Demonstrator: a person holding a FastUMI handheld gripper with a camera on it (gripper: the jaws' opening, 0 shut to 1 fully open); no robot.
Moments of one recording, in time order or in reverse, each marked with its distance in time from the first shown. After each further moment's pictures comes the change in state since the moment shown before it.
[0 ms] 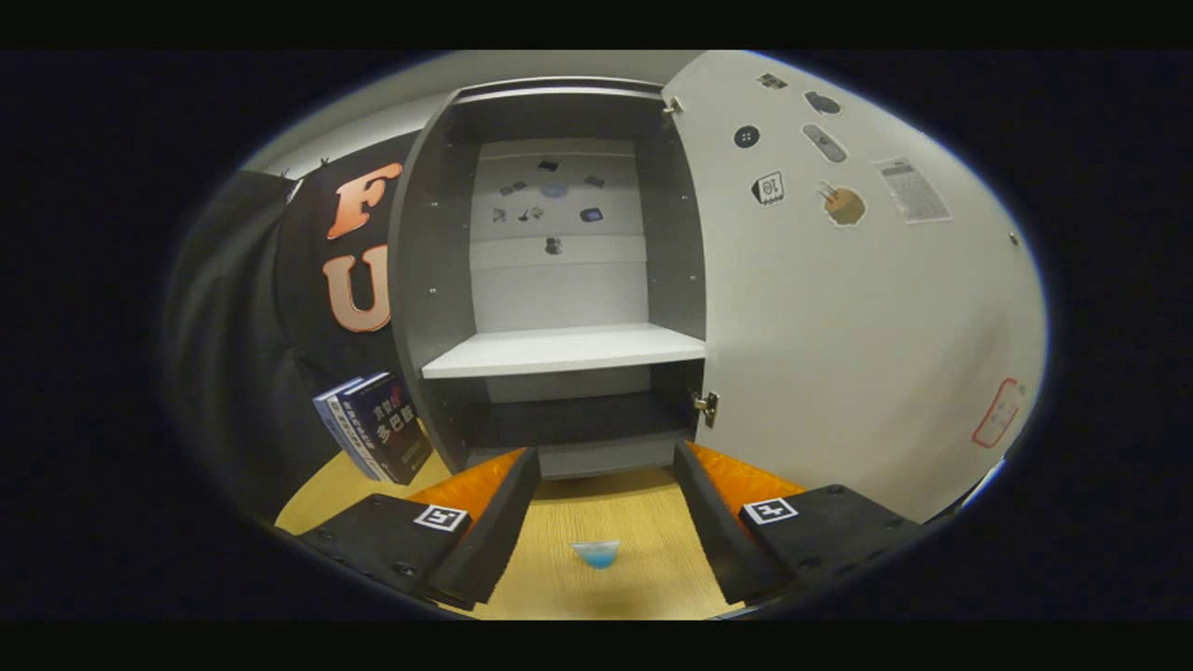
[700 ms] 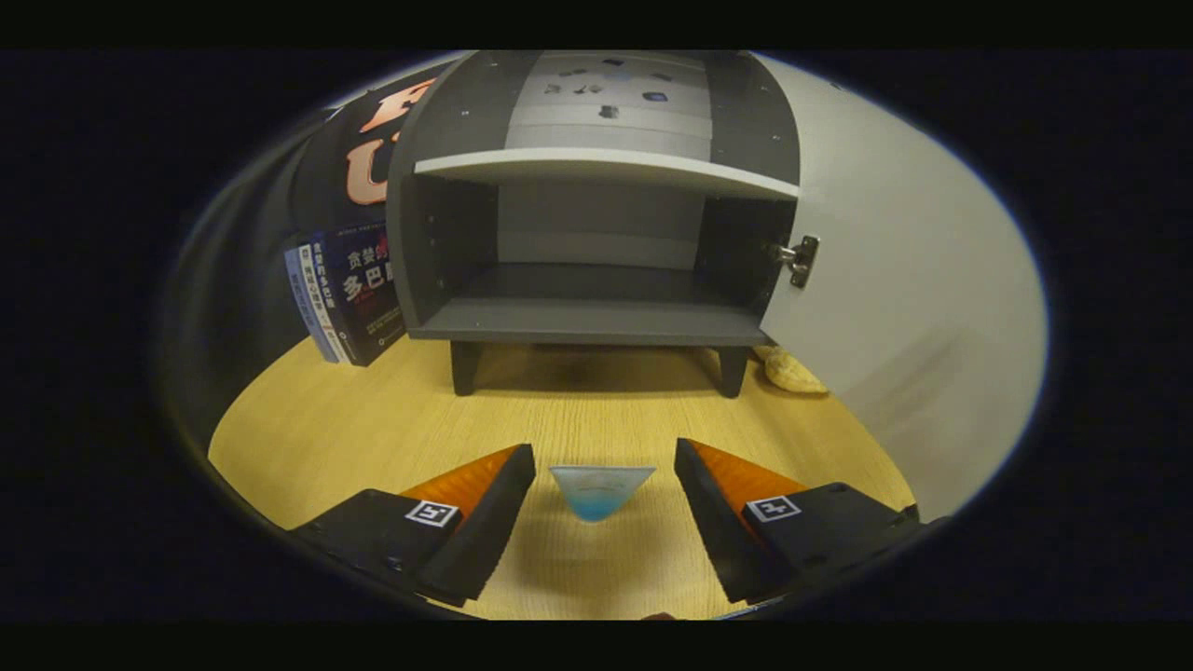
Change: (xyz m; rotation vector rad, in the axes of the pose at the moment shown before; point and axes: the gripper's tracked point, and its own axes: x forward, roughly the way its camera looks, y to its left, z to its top) arm 0.071 0.003 -0.187 -0.137 0.348 0.047
